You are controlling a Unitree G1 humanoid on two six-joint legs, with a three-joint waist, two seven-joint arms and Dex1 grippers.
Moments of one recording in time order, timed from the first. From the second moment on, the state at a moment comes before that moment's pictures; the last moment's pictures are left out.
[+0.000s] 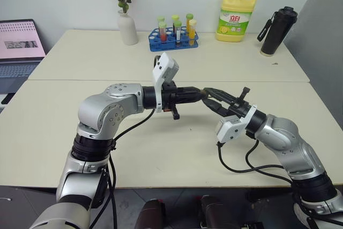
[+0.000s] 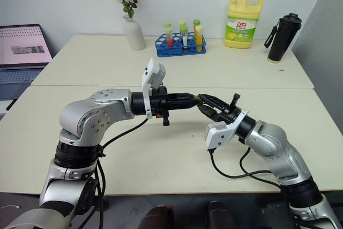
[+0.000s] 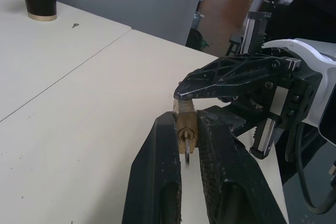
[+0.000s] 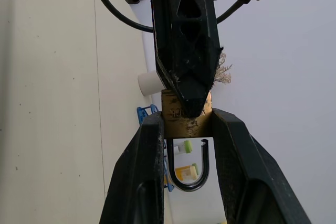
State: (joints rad) left arm -0.76 0.45 -0.08 -0.19 -0.64 0.95 -0.83; right arm -0.34 -0.58 0.17 -0.27 -0.49 -0.40 0.43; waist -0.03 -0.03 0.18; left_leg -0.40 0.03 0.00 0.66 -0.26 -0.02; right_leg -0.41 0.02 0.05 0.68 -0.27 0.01
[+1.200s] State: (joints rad) left arm -0.76 0.50 -0.17 -0.05 -0.55 0.64 -1.19; right arm -0.31 -0.78 -0.01 -0.57 0.49 0.36 0.85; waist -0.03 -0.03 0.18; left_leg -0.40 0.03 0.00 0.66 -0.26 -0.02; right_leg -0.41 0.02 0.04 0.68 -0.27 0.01
